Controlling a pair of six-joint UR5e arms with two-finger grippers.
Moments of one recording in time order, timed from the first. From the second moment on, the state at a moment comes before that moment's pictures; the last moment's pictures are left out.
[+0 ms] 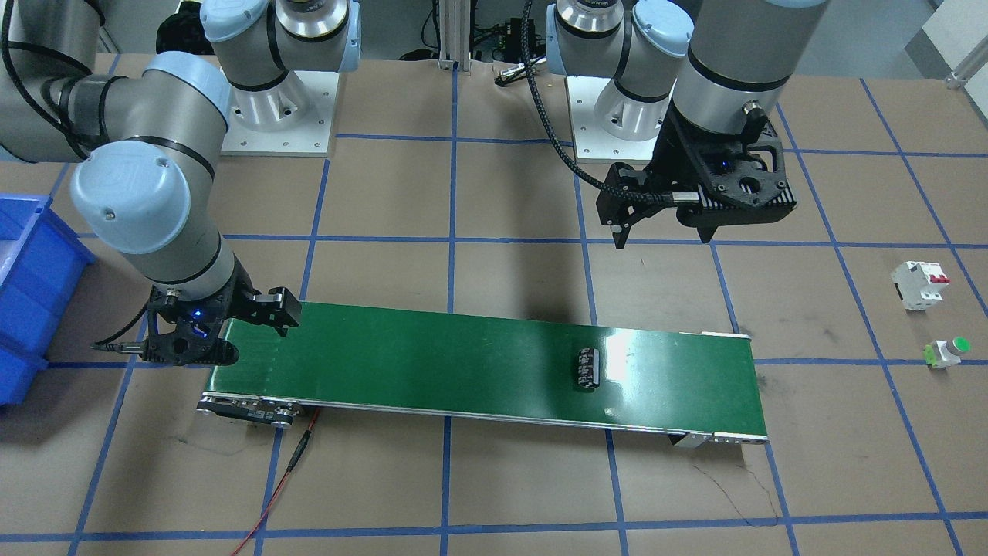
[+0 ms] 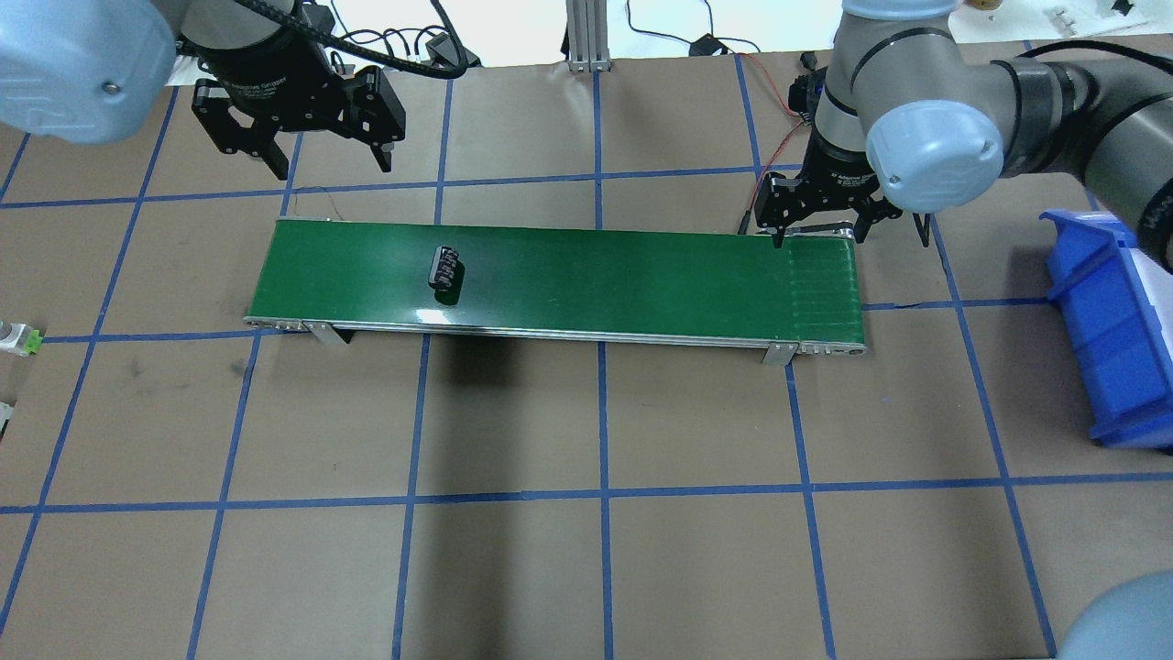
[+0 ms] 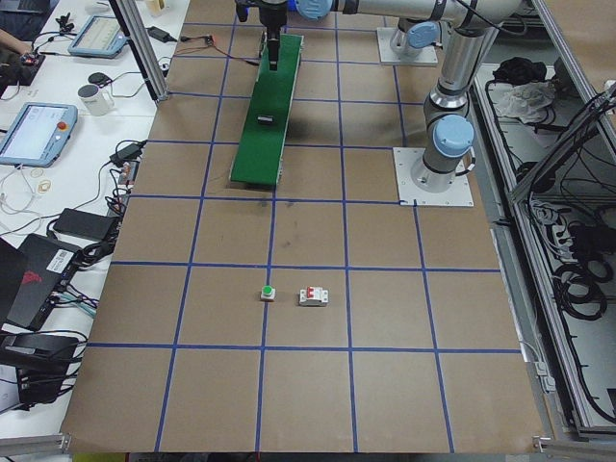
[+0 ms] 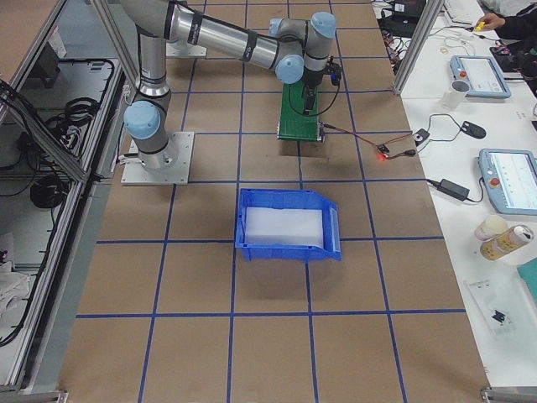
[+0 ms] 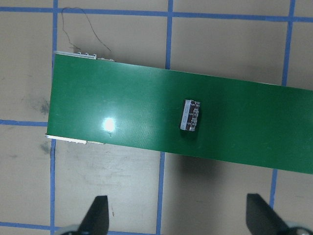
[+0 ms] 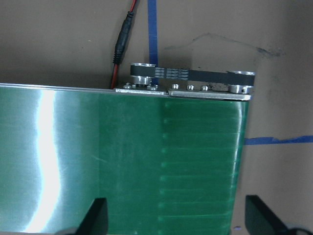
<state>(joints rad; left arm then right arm) -1.63 -1.67 -1.44 -1.53 1.62 -0.12 1.56 -1.29 1.67 -1.88 -1.62 0.01</state>
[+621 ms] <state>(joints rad) -1.63 -1.67 -1.44 -1.52 1.64 -0.12 1.56 -1.29 1.71 -1.92 -1.55 0.01</state>
